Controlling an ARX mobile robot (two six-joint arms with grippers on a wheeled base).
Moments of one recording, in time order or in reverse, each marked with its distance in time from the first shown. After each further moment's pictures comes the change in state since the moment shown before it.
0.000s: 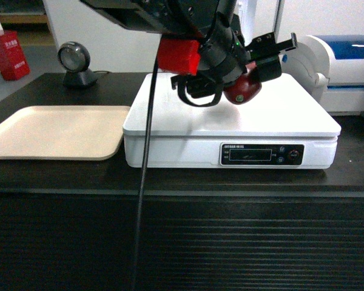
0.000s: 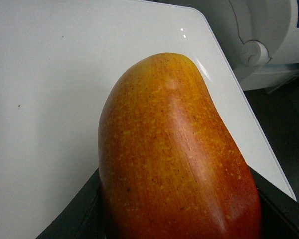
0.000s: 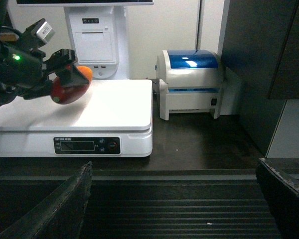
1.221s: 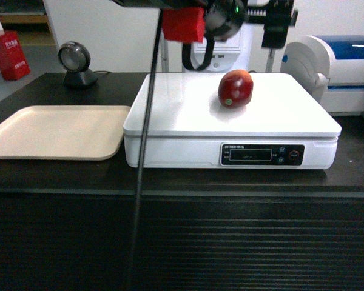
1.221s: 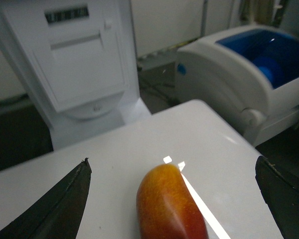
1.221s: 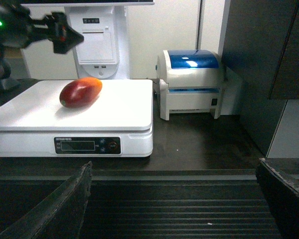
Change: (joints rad) left arm 0.001 -0.063 -0.023 0.249 -0.086 0.431; right arm 0.000 0.000 0.000 0.000 0.000 0.000
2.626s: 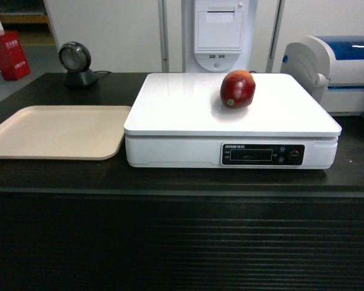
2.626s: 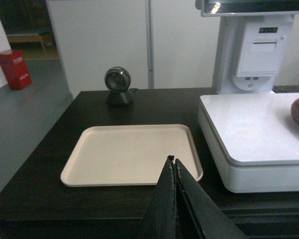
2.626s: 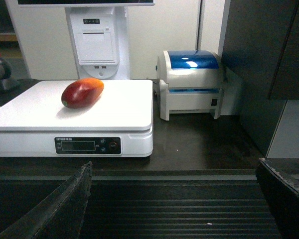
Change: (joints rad) left arm 0.530 -1.427 -1.548 0.354 0.094 -0.011; right arm 0.000 0.000 0.000 0.000 0.000 0.000
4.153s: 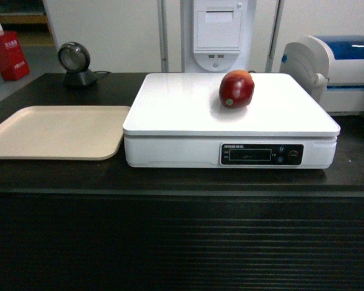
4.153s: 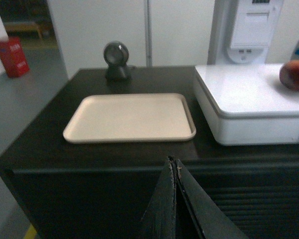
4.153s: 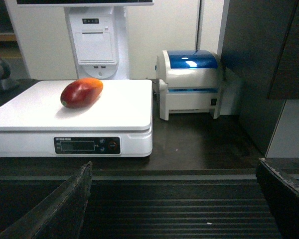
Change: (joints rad) left arm -0.004 -0.698 -0.201 -0.543 0.003 0.000; right arm 0.000 0.000 0.000 0.000 0.000 0.000
